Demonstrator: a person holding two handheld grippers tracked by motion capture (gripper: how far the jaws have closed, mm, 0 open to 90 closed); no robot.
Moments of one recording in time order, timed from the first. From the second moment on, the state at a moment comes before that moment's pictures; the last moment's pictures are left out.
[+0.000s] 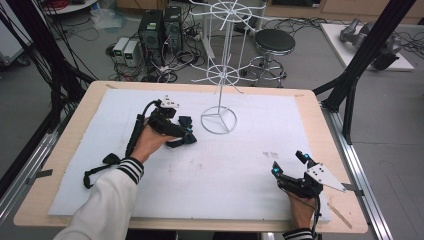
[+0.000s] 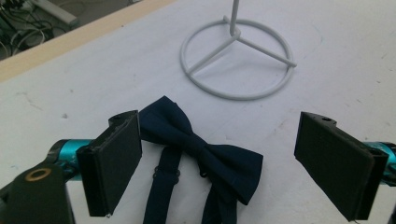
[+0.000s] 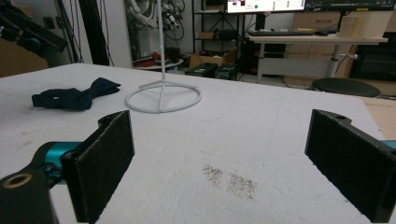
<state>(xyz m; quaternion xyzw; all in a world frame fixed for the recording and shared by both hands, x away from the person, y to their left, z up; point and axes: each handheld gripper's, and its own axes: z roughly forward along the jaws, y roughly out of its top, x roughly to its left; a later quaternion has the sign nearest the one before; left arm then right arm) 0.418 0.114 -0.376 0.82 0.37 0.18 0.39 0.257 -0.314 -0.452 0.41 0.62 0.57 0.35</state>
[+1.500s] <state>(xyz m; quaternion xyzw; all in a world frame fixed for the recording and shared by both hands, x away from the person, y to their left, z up) 0.439 0.097 -0.412 0.85 0.45 0.06 0.28 0.257 -0.315 -0.452 0.41 0.62 0.57 0.35</state>
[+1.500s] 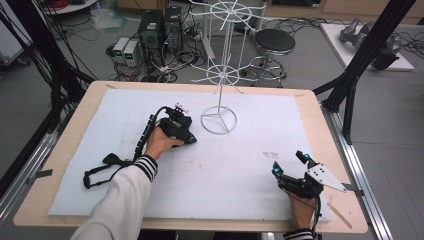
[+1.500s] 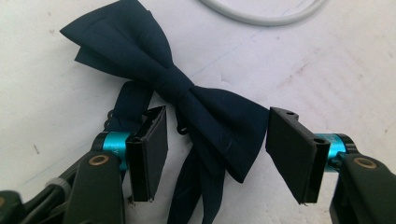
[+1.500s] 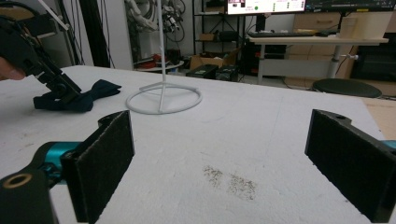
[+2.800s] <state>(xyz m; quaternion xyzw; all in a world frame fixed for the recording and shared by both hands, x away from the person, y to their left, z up) 0.433 0.103 -0.410 0.85 0.44 0.07 0.28 0.257 -0.315 -0.452 0.41 0.62 0.58 0.34</state>
